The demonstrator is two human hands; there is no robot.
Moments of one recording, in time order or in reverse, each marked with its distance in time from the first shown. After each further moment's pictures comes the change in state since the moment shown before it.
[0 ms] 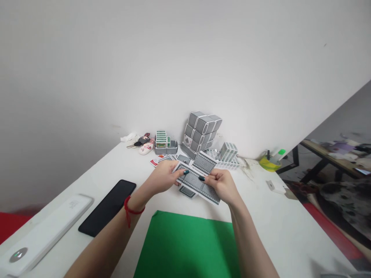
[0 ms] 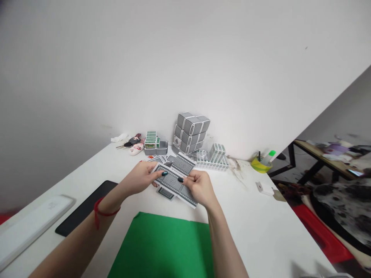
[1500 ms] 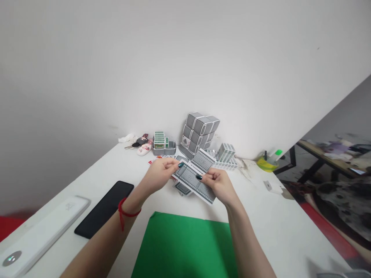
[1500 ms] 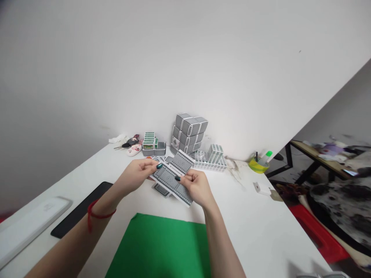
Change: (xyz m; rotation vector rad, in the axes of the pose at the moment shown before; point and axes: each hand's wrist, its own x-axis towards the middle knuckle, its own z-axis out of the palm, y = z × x) left_hand -0.001 0.002 -0.001 -0.027 0.171 0.005; right_hand 0.001 -0.002 0.001 0.054 -0.020 -0.016
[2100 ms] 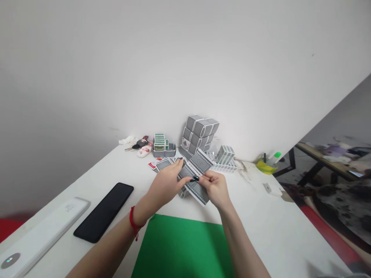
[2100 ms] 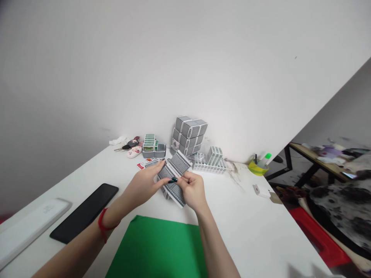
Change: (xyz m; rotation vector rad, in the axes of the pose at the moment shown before) left_hand -0.004 -0.018 0.024 0.623 0.144 0.357; right_hand -0.001 0.000 0.019 0.013 0.189 -0.117
